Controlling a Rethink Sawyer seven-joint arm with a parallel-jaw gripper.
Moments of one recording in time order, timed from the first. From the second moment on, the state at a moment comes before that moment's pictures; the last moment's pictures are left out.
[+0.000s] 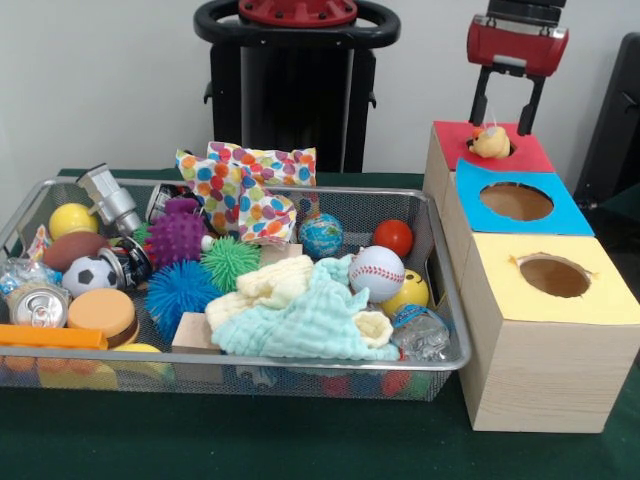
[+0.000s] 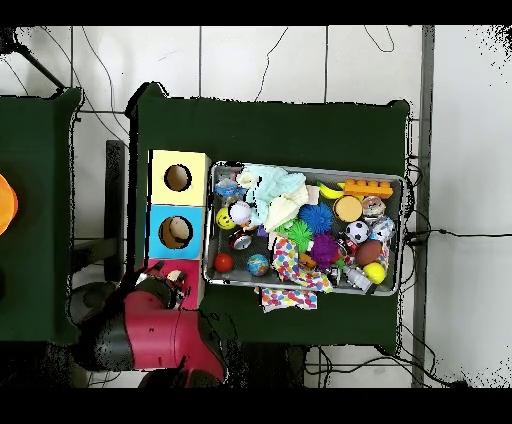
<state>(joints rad) 0.36 -0.83 -0.27 2.00 0.13 0.25 2.23</state>
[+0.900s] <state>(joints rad) 0.36 -0.91 -0.28 2.00 0.13 0.33 2.23</state>
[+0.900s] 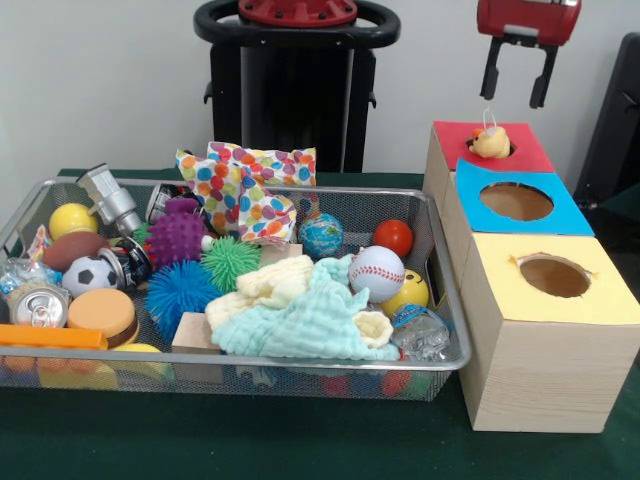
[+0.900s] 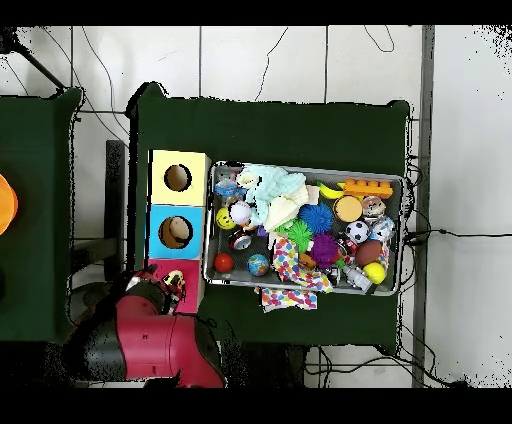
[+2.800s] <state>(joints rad) 0.36 -0.86 -0.28 1.88 0.13 0.36 2.23</state>
